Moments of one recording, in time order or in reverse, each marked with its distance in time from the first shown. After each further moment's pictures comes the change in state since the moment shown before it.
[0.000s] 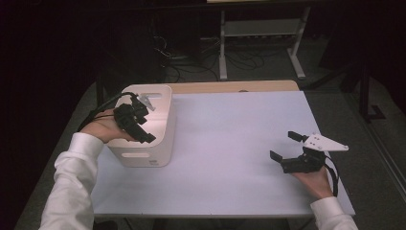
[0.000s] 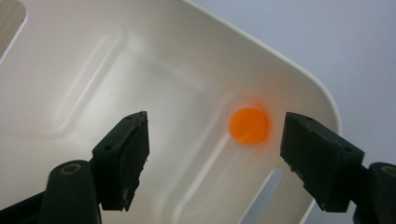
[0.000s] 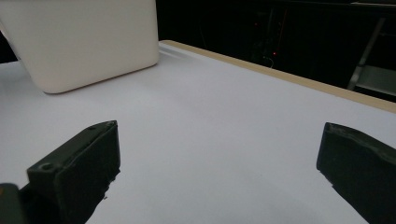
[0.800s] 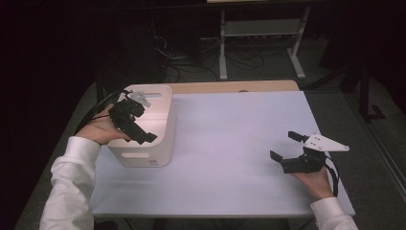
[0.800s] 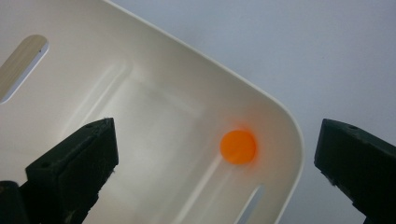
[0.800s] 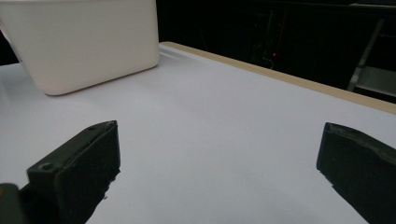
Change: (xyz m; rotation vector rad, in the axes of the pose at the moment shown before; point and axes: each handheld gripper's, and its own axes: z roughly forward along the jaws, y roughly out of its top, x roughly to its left) left arm -0.009 -0.006 -0.014 -0.156 0.000 -0.034; right arm 0.001 0.001 -0.002 -0.001 -0.001 0.010
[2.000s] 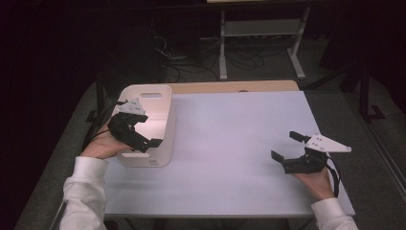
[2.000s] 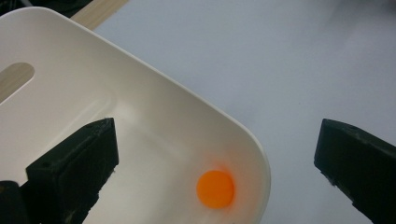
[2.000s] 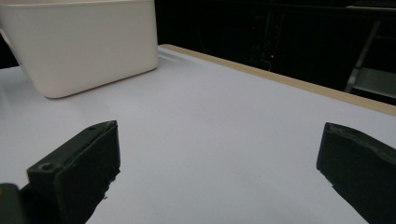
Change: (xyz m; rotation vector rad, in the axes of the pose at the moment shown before) left arm -0.016 -0.027 0.007 -0.248 -0.010 -0.052; right arm 0.001 0.001 -0.003 -0.009 -0.008 0.006
